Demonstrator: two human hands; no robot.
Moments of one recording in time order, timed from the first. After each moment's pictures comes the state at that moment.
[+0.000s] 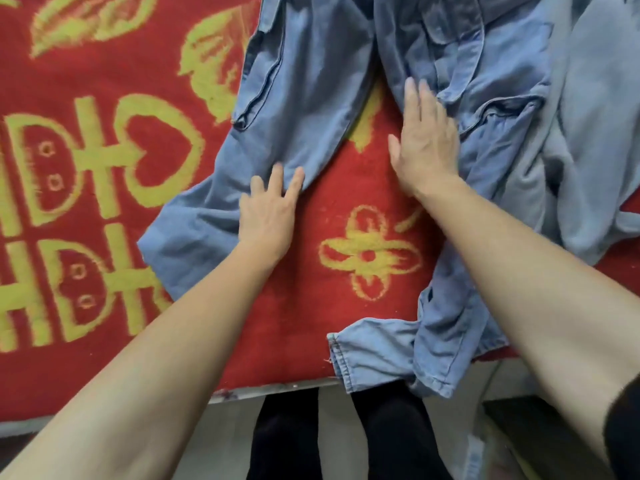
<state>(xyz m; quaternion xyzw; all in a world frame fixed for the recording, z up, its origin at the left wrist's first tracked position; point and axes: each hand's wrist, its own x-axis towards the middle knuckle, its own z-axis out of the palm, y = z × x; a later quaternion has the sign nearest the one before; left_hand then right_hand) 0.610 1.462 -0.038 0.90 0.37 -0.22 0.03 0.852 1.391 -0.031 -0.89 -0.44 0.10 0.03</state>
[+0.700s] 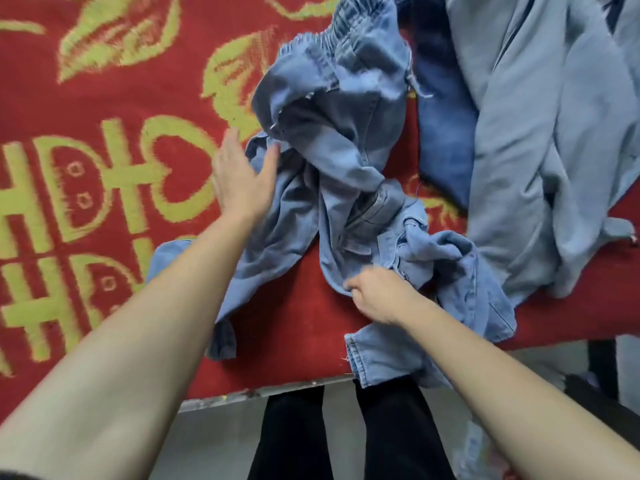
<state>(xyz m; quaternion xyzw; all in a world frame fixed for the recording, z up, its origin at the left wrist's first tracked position) 0.608 1.548 0.001 0.72 0.61 0.01 0.34 0.708 1.316 0.016 -0.71 -0.49 0.50 -0.09</state>
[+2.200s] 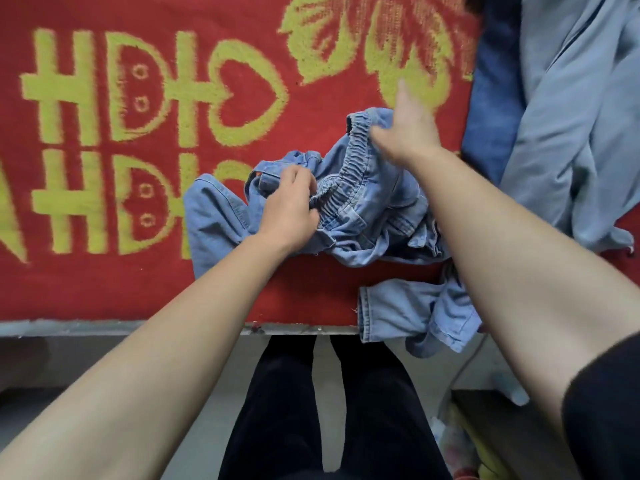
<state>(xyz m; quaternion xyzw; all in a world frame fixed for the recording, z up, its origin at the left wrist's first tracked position) 0.507 1.442 0.046 0.78 0.49 -0.05 0.38 0.723 1.455 0.057 -0.86 -0.39 0.33 0.03</state>
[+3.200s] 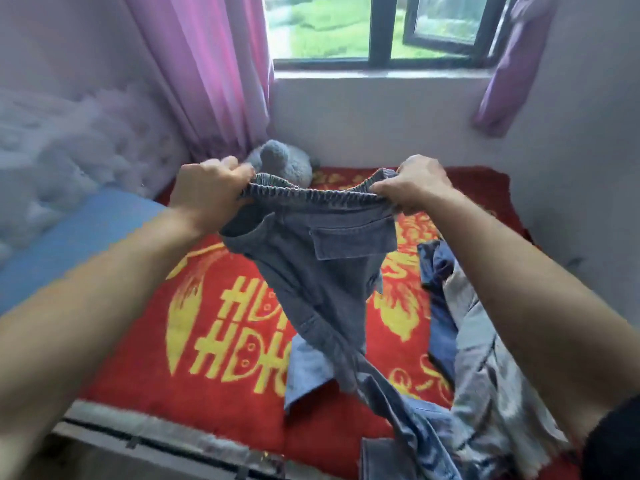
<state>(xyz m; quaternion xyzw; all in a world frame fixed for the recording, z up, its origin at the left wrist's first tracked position) 0.400 1.474 0.584 0.86 0.43 0.11 -0.26 0.711 1.425 0.577 -0.82 -0.49 0.18 0.24</state>
